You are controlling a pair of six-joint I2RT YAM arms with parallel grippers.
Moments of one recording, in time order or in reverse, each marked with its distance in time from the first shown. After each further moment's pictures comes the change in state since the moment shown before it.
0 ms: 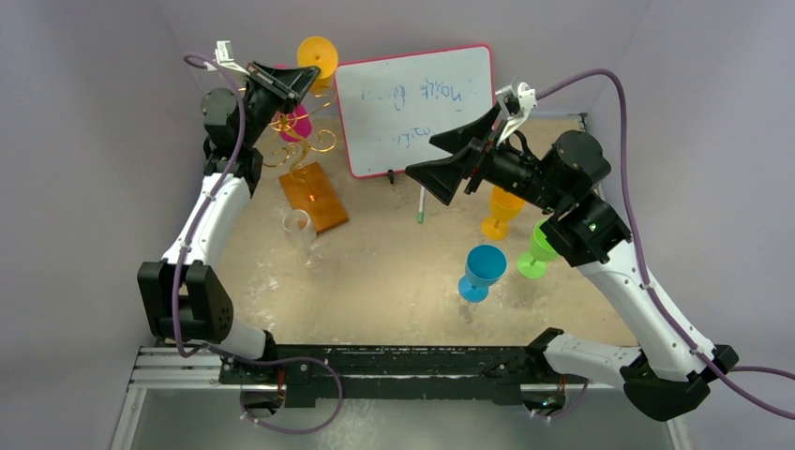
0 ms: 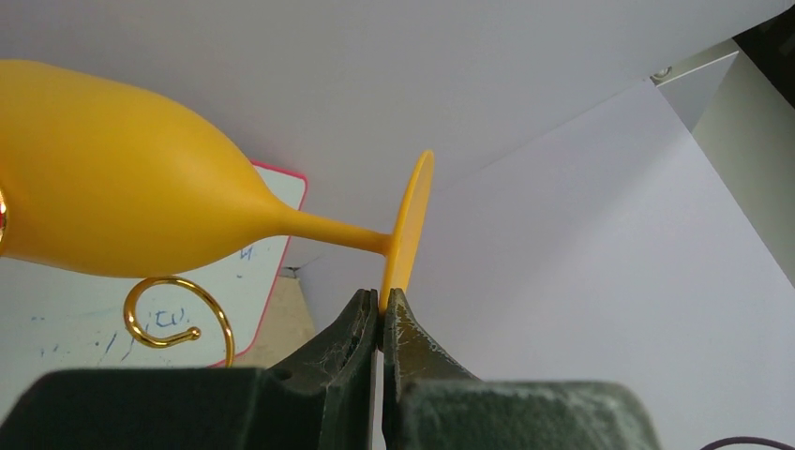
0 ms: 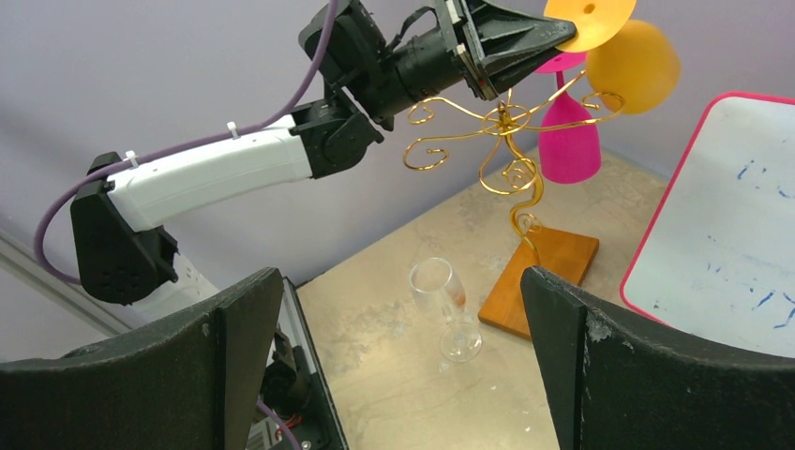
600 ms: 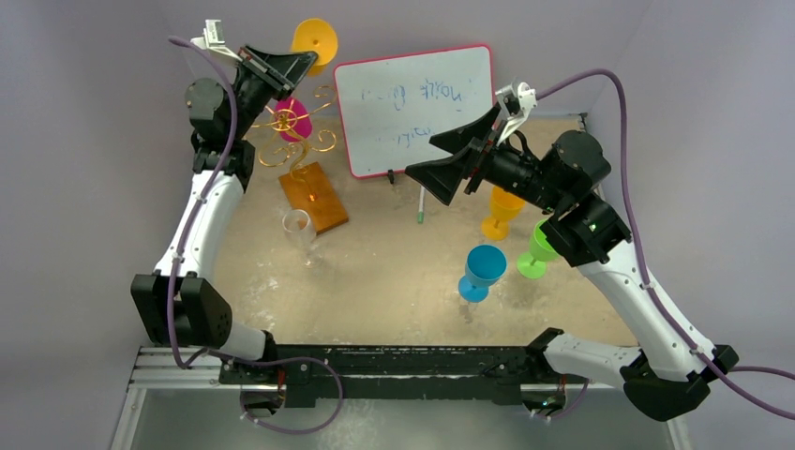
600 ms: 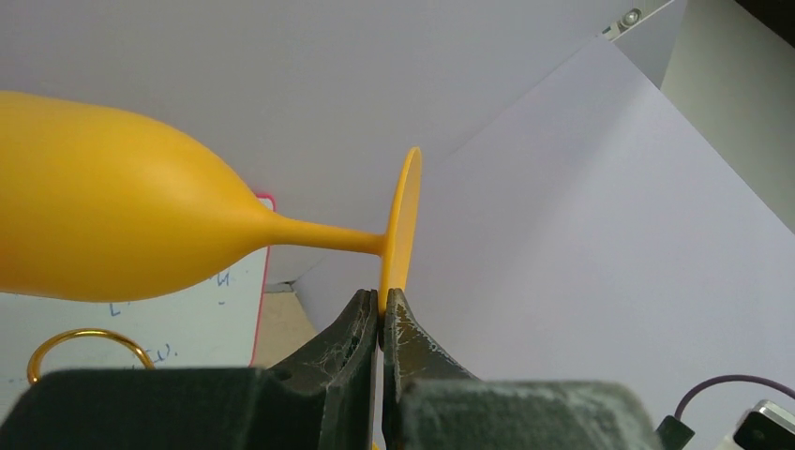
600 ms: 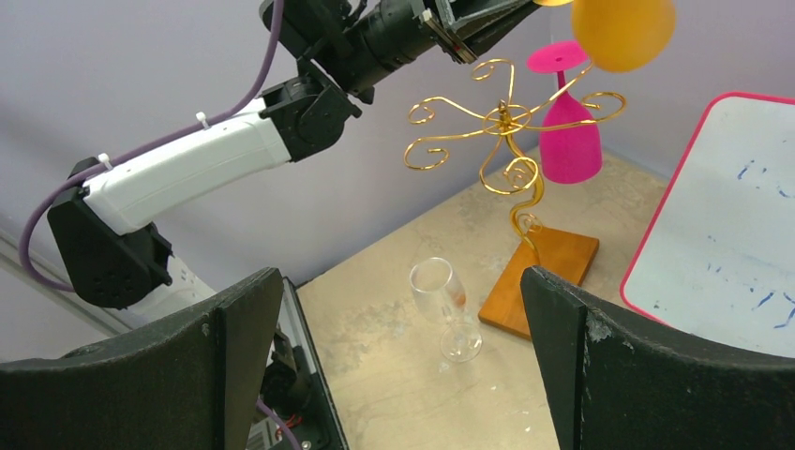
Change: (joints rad) left arm 0.000 -0.027 0.105 -0.029 0.069 0.087; right arm 0.000 0.000 0.000 0.000 0.000 0.000
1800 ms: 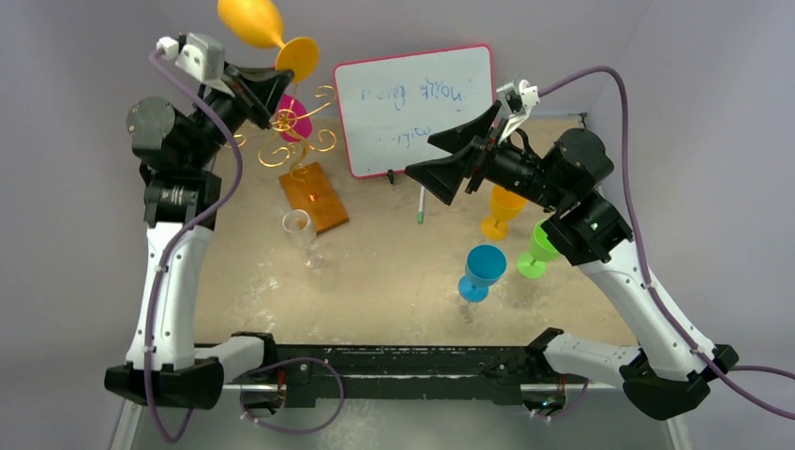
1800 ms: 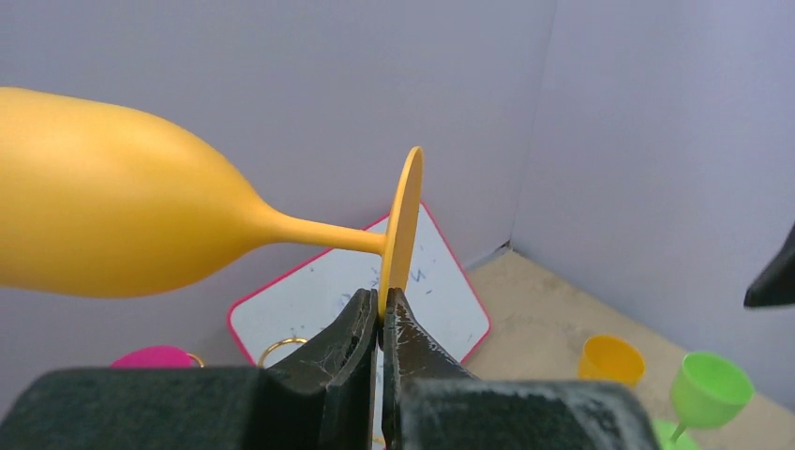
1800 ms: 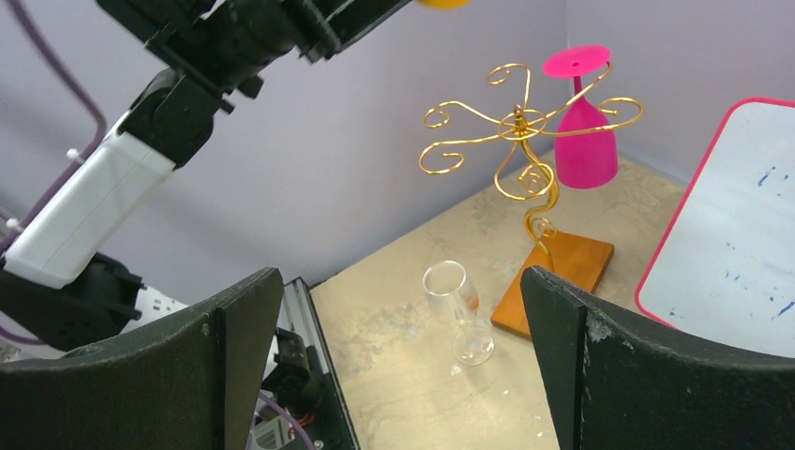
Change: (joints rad) left arm 0.000 -0.349 0.032 -0.413 0.090 0.937; right arm 0.000 0.006 0.021 0.001 -0.026 0.022
